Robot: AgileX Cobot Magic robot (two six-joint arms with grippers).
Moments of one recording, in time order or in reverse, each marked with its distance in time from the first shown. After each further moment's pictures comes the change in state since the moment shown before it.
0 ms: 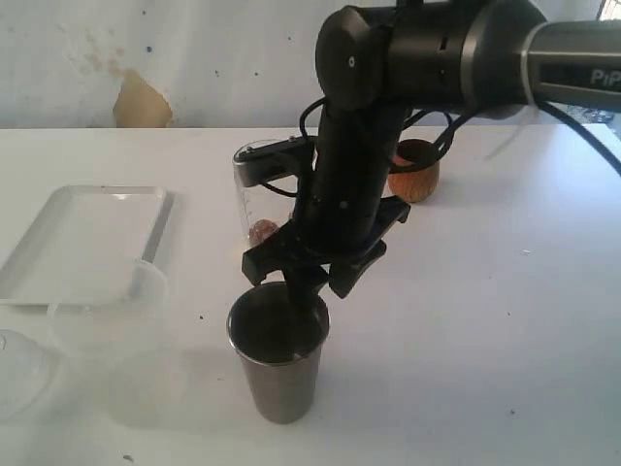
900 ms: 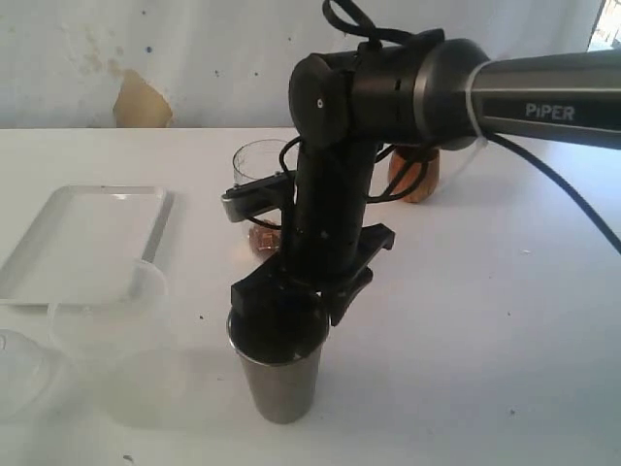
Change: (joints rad) left arm 0.000 0.000 0.000 0.000 0.000 0.000; right arm 0.032 0.072 0.000 0.002 0.000 0.019
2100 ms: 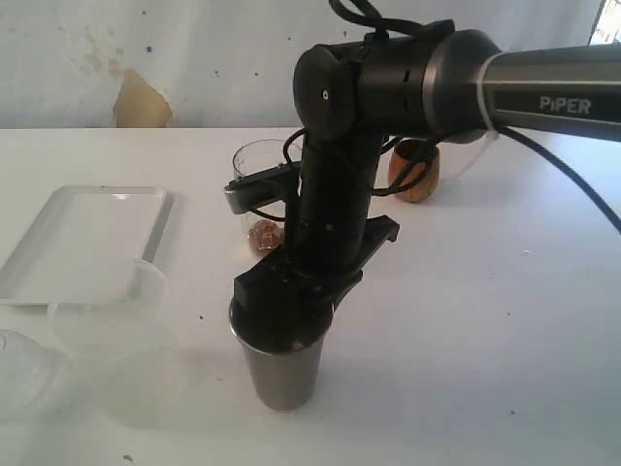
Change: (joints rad) left arm 0.000 0.000 0.000 0.000 0.000 0.000; right arm -0.006 -0.026 0.000 -0.013 0.000 -0.002
